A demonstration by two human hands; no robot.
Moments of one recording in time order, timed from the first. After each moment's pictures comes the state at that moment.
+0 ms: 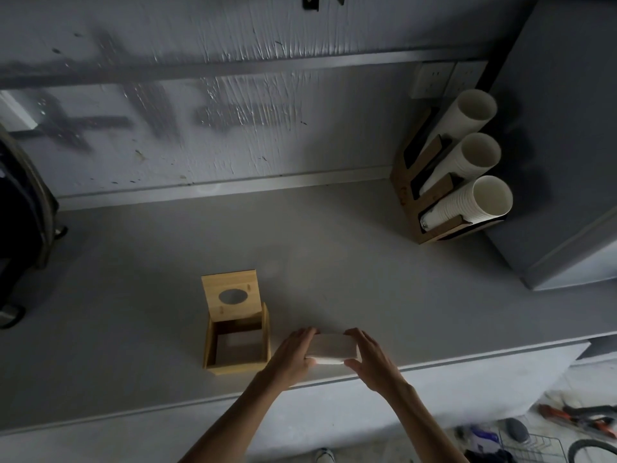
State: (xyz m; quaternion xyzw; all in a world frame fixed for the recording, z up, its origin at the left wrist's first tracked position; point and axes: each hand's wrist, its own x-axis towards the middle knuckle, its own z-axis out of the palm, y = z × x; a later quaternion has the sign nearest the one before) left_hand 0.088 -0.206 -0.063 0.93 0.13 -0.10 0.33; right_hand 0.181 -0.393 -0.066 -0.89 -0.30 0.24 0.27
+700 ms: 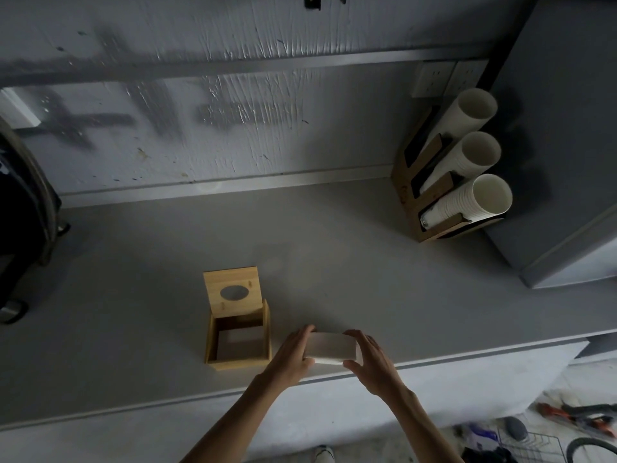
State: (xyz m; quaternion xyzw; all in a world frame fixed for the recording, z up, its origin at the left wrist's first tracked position) left_hand 0.078 -0.208 -0.065 0.90 0.17 -0.11 0.40; right_hand 0.170 -0.401 -0.073 -0.89 -0.27 0.23 0.30
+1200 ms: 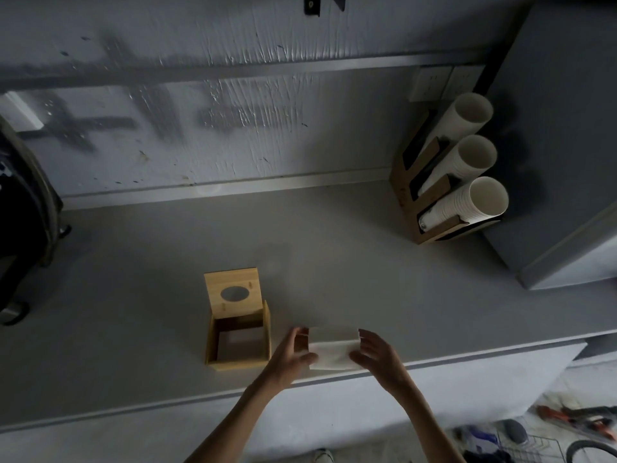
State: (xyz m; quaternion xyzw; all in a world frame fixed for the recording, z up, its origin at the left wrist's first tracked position) left_hand 0.071 -0.208 -0.053 0.71 0.26 -0.07 0.65; right_hand 0.170 -0.412 -0.052 -0.73 -0.09 0.33 0.59
